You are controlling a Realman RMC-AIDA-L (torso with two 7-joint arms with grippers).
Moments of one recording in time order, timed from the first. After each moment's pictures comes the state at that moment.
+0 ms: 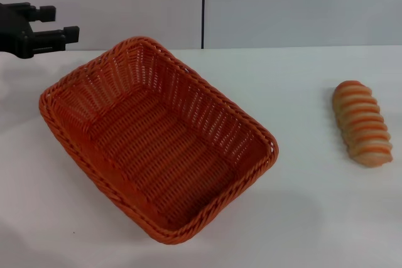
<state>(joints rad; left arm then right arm) -0.48 -2.06 0.56 1.20 2.13 1.61 -1.73 0.25 1.99 -0.06 -0.35 -1.47 -1.58 1.14</state>
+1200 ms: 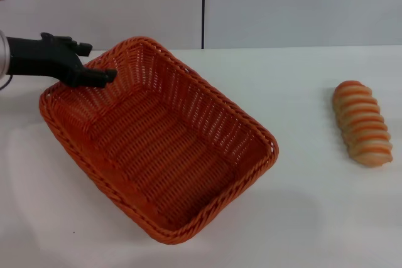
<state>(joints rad) -0.53 -2.06 0.85 1.08 2.30 1.36 -1.79 0.23 2.00 -0.06 -0.34 -1.47 -1.56 1.14</state>
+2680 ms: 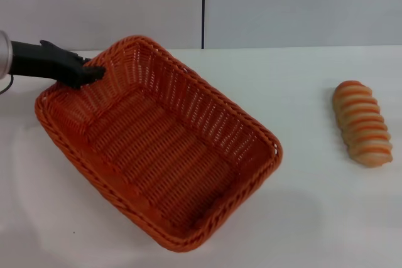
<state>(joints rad) -0.54 -2.06 0.88 1.11 2.38 1.37 -1.97 0.23 2.00 -0.04 -0.34 -1.48 -1.54 1.15</state>
